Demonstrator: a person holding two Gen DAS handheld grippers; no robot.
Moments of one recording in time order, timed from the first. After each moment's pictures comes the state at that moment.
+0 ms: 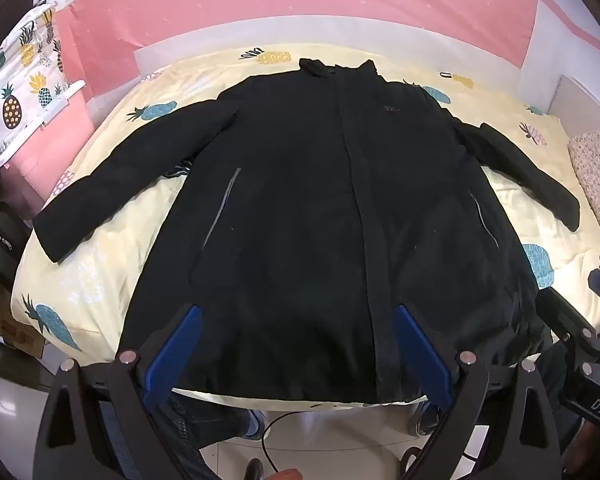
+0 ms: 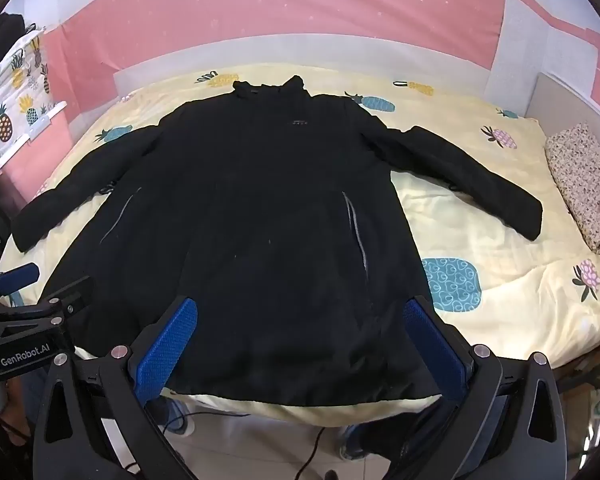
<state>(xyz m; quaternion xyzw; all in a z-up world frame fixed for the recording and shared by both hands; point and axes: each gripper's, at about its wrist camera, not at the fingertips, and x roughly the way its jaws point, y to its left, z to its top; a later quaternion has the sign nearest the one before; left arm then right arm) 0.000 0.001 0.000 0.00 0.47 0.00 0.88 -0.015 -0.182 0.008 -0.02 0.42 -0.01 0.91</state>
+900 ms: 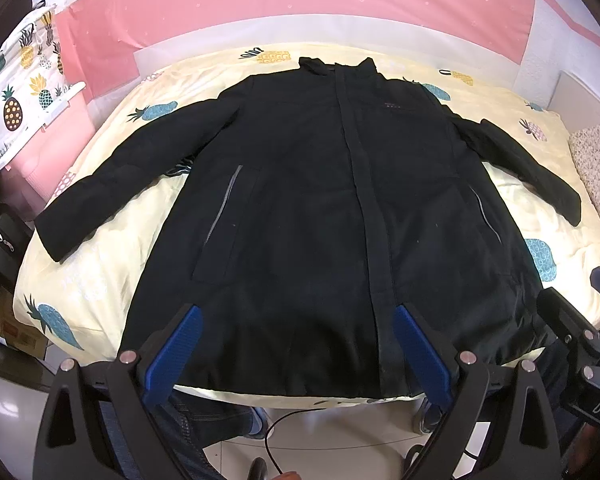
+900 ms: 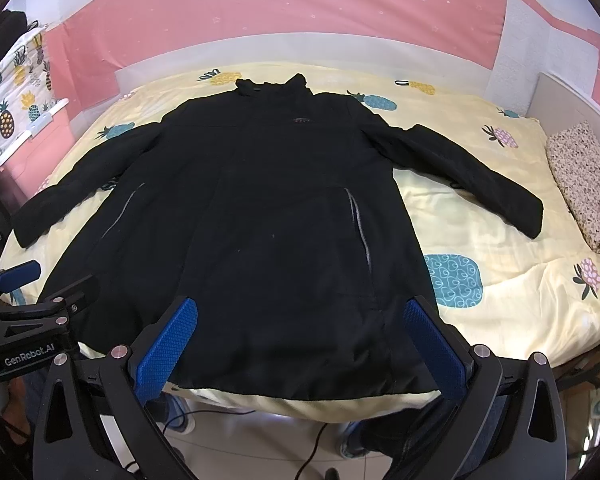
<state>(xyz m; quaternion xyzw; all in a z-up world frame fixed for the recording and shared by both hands) -0.003 0.002 -0.006 0.01 0.47 -0.01 0.88 -0.018 -0.177 0.005 -0.01 0.42 -0.01 0.91</state>
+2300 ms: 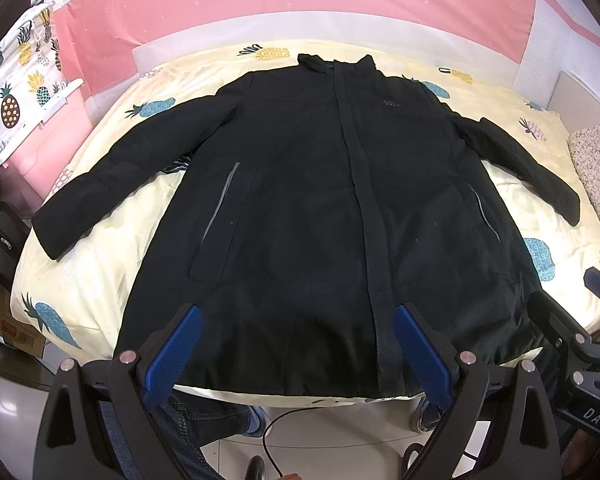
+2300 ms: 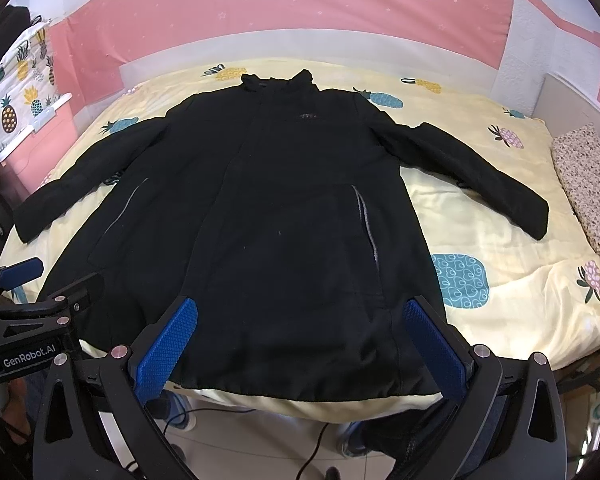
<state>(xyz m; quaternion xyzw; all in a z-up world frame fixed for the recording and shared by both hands) -0.012 -0.004 -0.004 0.01 0.47 -0.01 0.88 -0.015 -0.173 0.002 -0.02 0.42 0.00 0.91</state>
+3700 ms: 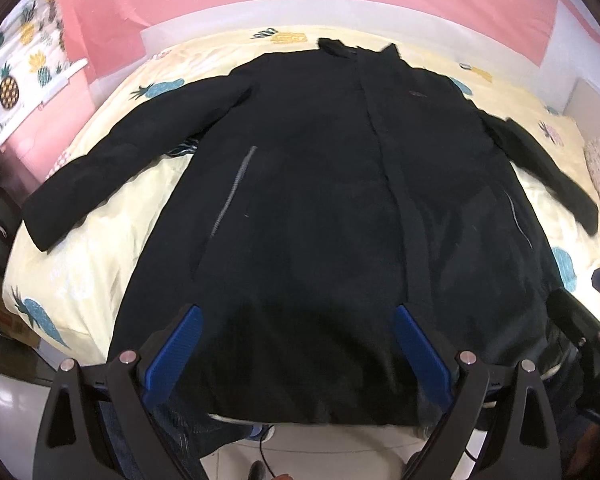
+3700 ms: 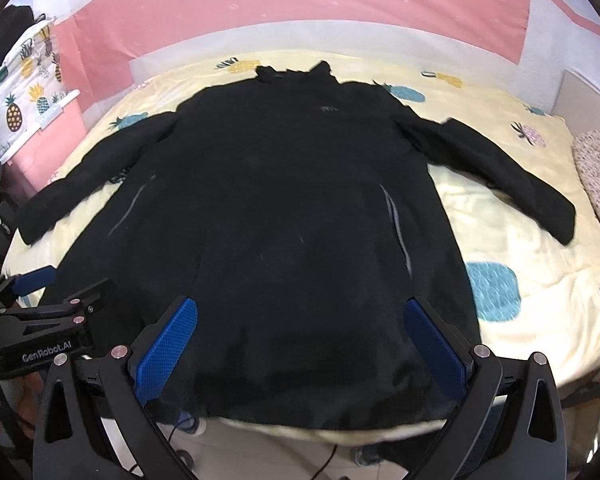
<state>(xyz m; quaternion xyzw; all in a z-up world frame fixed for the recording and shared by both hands) 0.028 0.031 -0.041 -0.02 0.49 0.01 0.87 0.020 -0.164 -0.018 -0.01 0.43 0.04 0.90</state>
